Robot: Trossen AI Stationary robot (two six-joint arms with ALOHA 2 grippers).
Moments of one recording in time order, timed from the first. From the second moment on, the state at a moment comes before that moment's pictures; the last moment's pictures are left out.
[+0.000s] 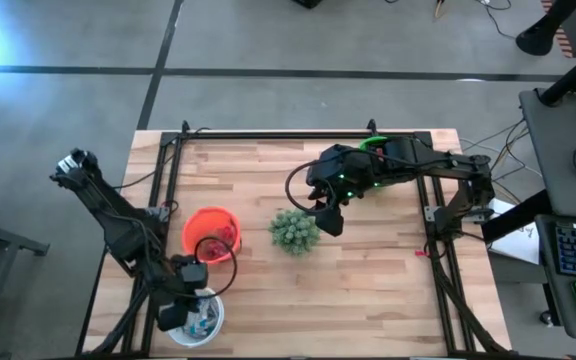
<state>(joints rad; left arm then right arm) -0.81 1.19 1.05 -0.76 0.04 -1.01 0.05 1.74 2.10 -1.21 -0.07 0.32</state>
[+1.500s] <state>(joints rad) -0.90 0.89 1.32 -1.10 -0.86 -0.72 0.05 1.51 2.16 -1.23 0.11 0.40</state>
